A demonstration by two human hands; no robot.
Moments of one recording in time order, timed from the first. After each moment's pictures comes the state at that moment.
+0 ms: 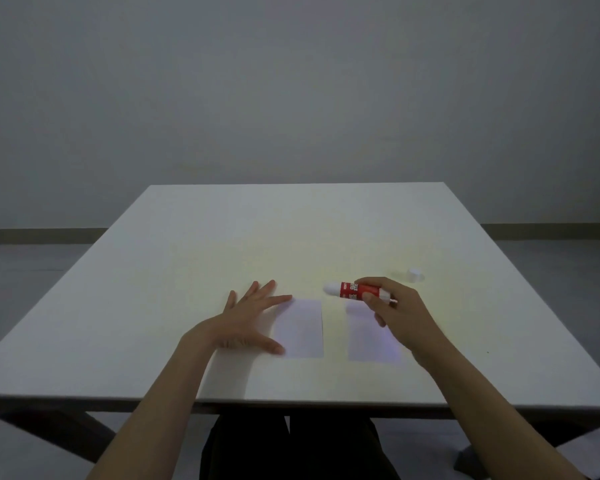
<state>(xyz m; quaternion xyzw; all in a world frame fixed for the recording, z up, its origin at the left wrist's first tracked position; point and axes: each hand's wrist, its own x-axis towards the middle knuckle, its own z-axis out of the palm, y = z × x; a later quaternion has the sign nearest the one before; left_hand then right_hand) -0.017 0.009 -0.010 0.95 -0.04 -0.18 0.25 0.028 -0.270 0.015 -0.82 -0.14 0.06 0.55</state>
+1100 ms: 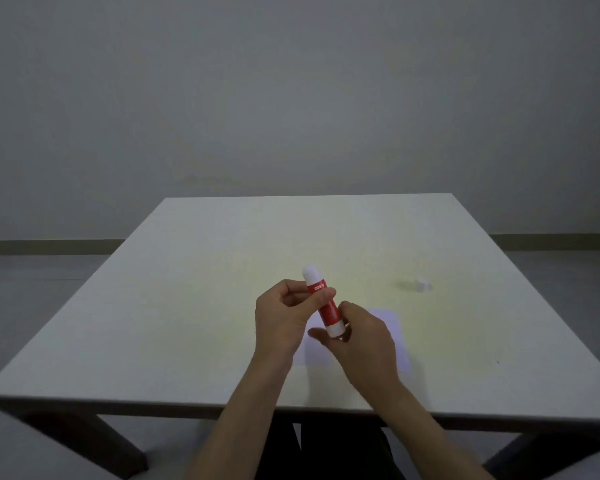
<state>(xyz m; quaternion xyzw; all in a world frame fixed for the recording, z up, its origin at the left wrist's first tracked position) -0.049 -0.094 0.052 0.69 0.17 0.21 0.67 -0.027 -0.209 0.019 -0.89 -0.18 -0.03 0.43</state>
